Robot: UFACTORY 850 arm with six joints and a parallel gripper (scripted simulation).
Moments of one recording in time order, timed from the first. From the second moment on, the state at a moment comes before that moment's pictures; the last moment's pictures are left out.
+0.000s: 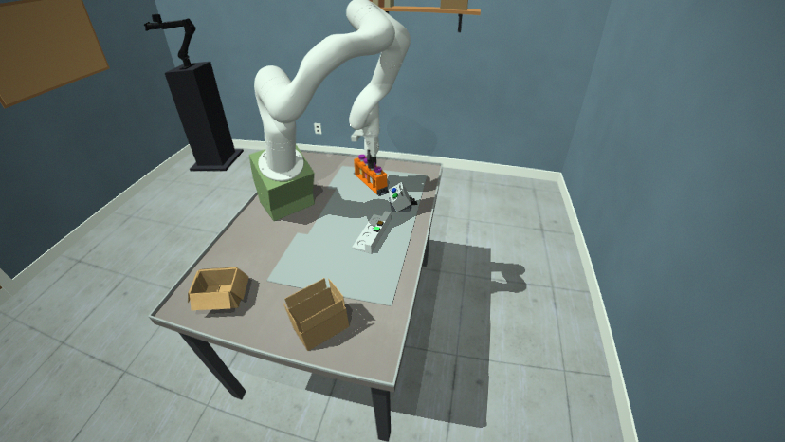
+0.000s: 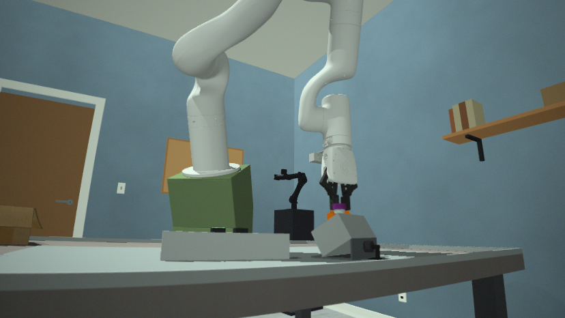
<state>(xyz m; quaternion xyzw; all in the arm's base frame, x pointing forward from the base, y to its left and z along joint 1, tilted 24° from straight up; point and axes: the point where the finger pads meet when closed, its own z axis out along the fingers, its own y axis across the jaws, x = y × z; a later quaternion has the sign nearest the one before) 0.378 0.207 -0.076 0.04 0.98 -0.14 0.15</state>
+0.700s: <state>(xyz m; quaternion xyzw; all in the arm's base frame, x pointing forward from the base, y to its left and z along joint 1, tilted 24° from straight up) 0.378 0.208 -0.076 0.19 0.96 -0.13 0.16</state>
